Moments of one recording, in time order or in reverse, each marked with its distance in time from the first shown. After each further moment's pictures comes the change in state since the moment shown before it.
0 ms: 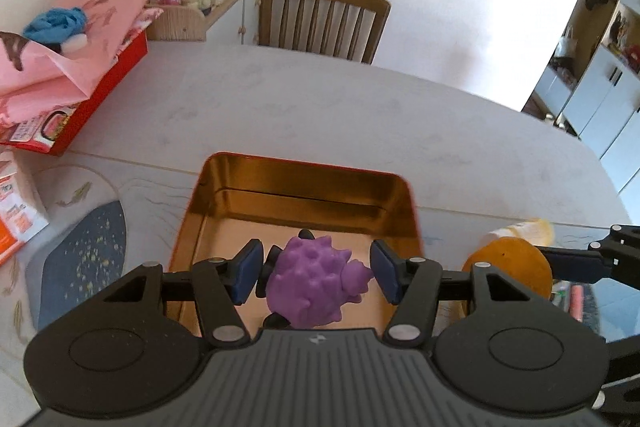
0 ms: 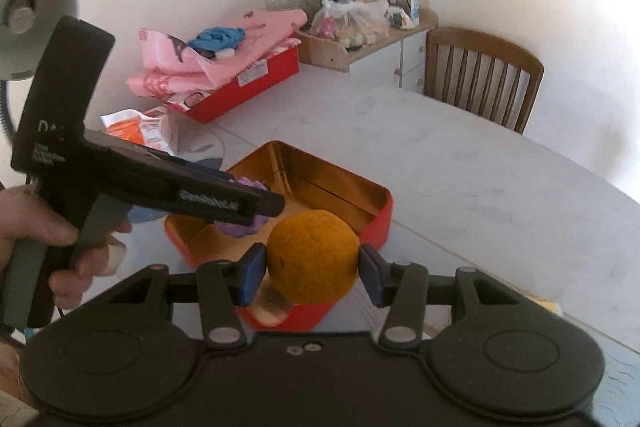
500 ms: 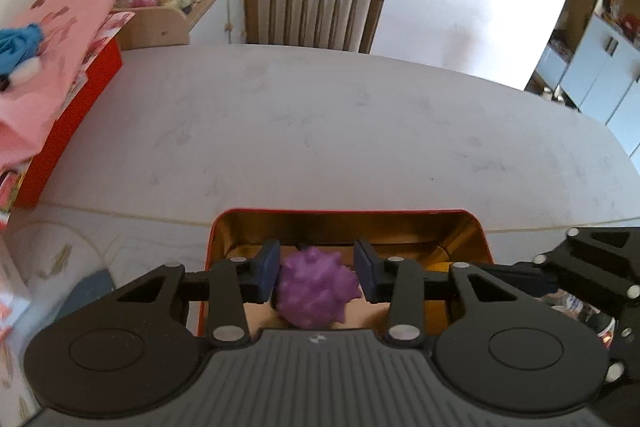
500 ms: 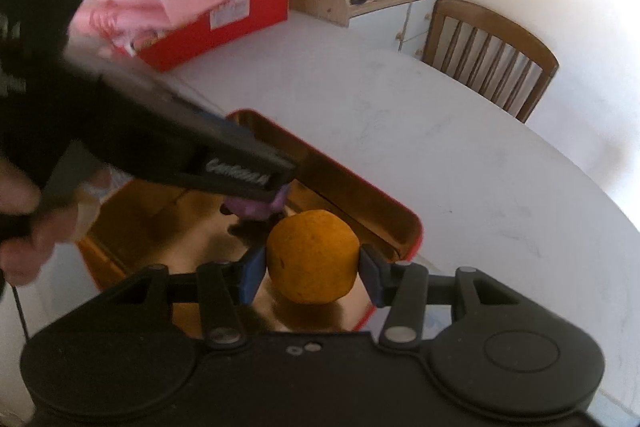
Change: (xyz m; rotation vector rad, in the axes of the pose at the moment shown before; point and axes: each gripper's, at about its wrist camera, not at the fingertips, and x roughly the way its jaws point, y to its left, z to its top) left arm 0.064 0.026 0.038 0.100 0.036 -0.018; right arm 0.114 0.023 0.025 -0.129 0.145 -0.127
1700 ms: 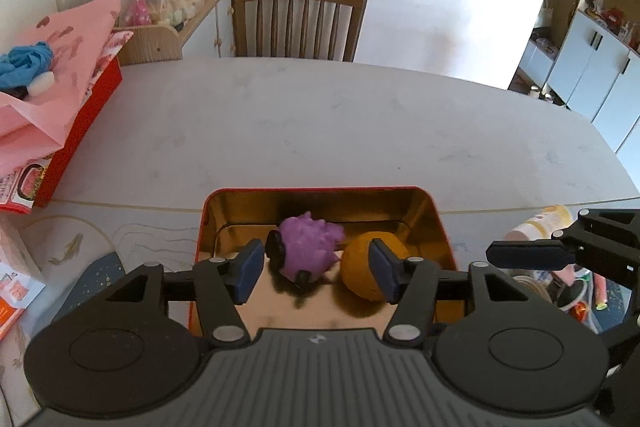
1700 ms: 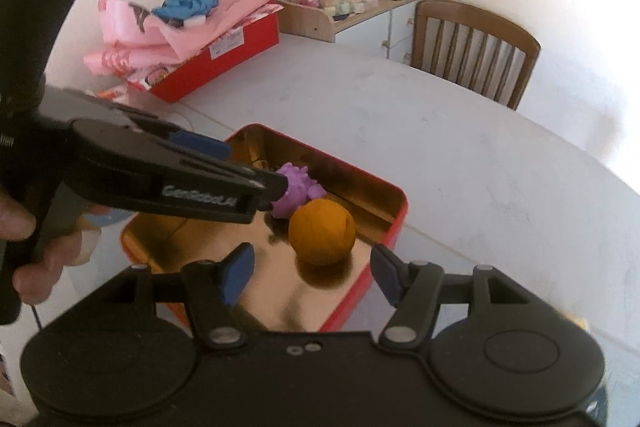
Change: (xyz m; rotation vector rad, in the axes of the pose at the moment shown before) left arm -0.050 -0.022 -0.020 0.029 -0.044 -0.012; right arm -0.063 -0.015 -0.020 0.162 -0.057 0.063
